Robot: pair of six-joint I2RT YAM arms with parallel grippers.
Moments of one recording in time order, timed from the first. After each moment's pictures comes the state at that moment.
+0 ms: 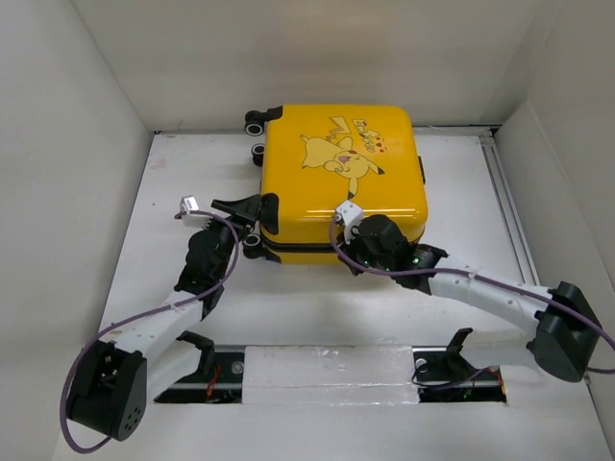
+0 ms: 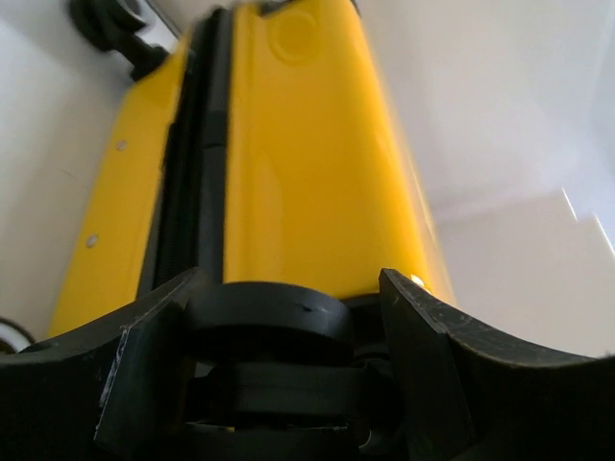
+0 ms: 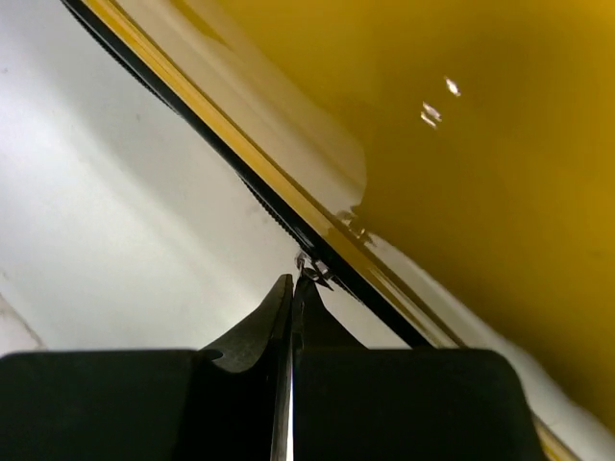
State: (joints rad) left arm -0.36 0.98 0.31 0.66 -0.20 -1.13; right arm 0.89 1.29 0.84 -0.14 0.01 0.09
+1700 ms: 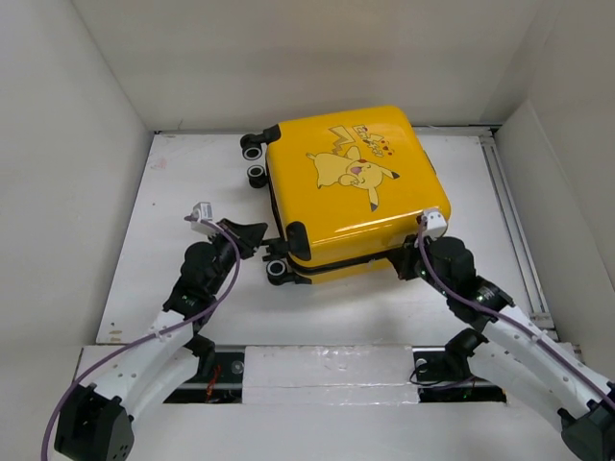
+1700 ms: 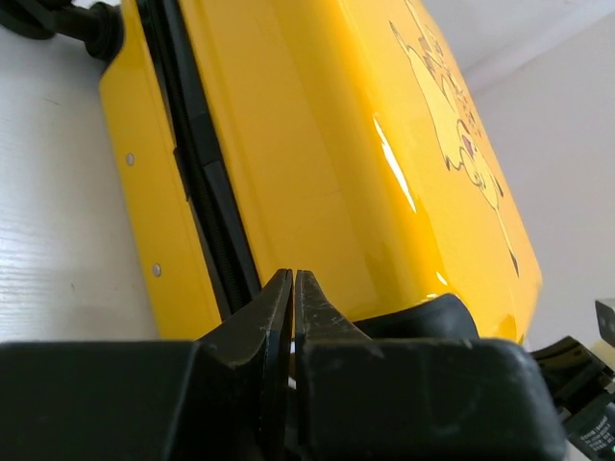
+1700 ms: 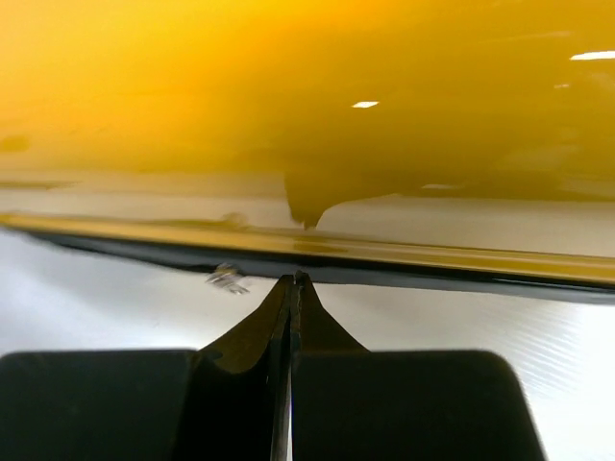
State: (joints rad) left arm -0.42 0.71 0.30 0.34 -0.04 -0.89; right arm 0.60 0.68 0.51 -0.24 0.10 0.37
